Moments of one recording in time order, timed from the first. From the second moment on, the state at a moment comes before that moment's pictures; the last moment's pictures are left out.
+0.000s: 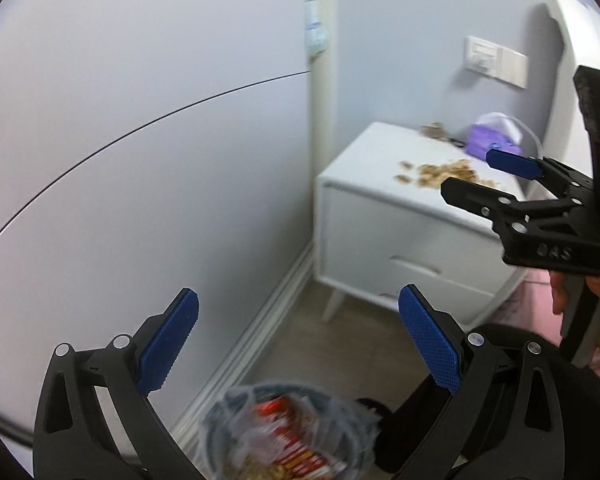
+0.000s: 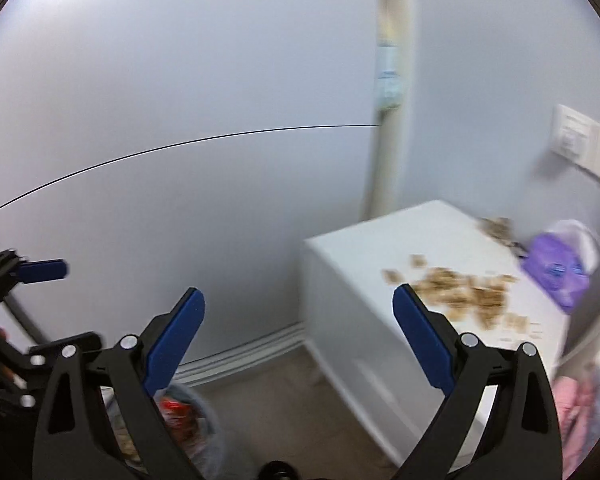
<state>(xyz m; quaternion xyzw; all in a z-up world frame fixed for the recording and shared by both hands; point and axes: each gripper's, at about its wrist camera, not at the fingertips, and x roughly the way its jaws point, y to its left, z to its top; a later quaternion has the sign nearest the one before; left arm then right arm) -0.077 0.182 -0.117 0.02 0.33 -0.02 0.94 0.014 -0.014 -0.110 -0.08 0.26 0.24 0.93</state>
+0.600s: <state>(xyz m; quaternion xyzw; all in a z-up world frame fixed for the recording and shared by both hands) 0.005 0.074 -0.115 0.02 0.30 -0.10 0.95 0.039 -0.160 -0.116 -0.06 0.28 0.17 0.94</state>
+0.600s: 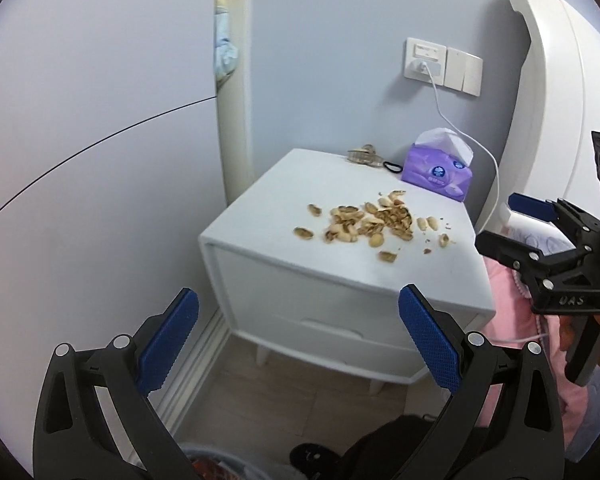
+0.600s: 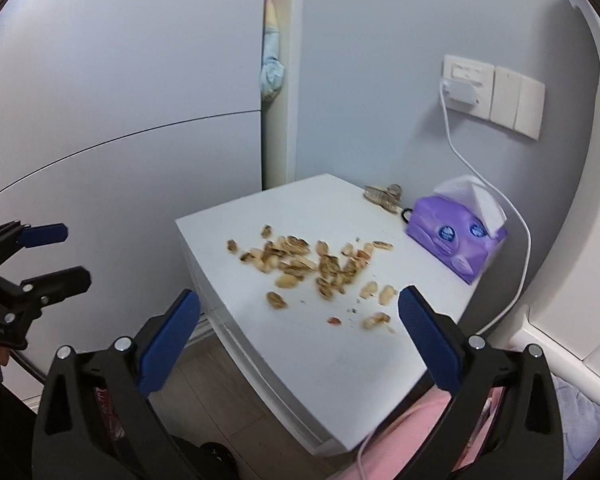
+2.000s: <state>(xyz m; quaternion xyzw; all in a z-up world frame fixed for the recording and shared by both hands) 0.153 0.000 -0.160 0.05 0.32 -0.20 0.93 0.177 -0.186 -0.184 -0.01 0.39 0.15 0.91</state>
